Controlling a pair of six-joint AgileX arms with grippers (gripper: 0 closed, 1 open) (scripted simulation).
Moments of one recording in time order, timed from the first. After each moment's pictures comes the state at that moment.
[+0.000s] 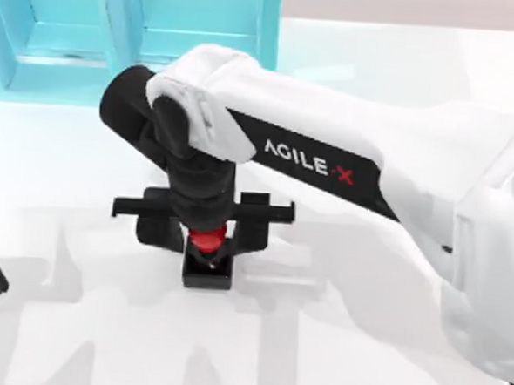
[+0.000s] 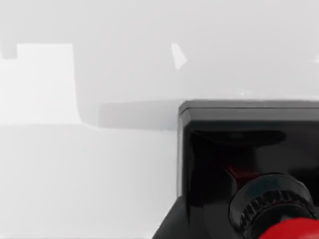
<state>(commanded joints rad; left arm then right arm) 0.00 0.00 0.00 0.00 0.00 0.00 0.89 2.47 2.18 -1.21 0.08 0.91</state>
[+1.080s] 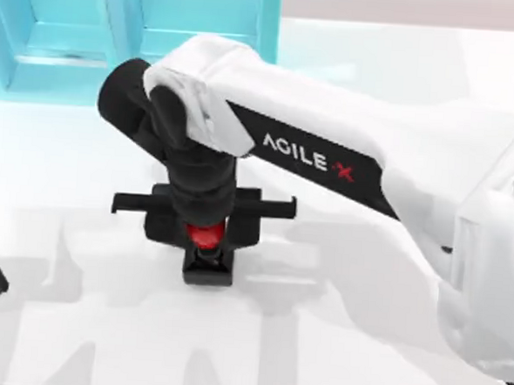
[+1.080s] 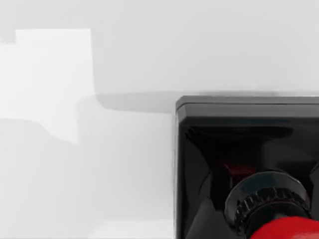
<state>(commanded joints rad) 0.00 0.00 0.00 0.00 0.00 0.00 0.89 2.49 2.23 -1.27 0.08 0.91</state>
